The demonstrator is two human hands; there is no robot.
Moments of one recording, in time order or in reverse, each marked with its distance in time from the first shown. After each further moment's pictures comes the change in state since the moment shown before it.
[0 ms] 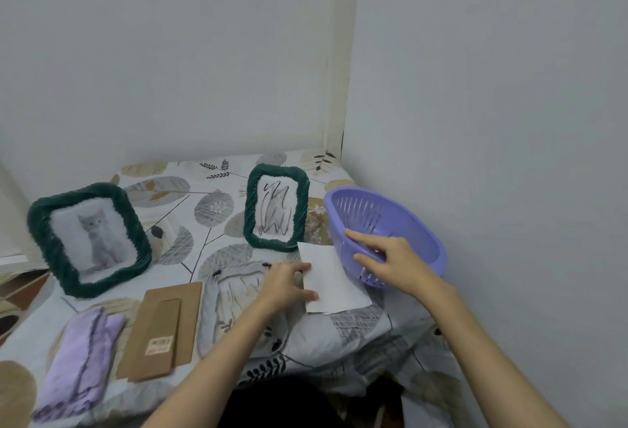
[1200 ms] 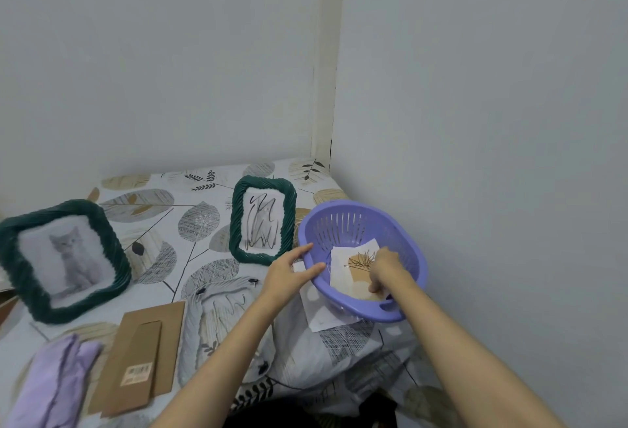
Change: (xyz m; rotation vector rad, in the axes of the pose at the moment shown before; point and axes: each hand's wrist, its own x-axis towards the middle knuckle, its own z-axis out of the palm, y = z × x) left_hand 0.013 0.040 -0.007 -0.509 0.136 0.049; right_hand 0.055 0.039 0.020 -0.243 -0.171 0.904
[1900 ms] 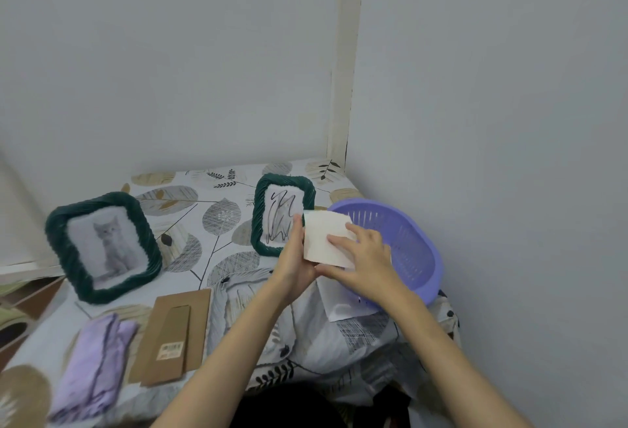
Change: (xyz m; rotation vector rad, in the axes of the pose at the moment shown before) left_hand -0.028 0.054 -0.021 -0.904 -0.159 -0.229; right_hand -0.088 -0.021 0.014 0.099 0.317 -0.772
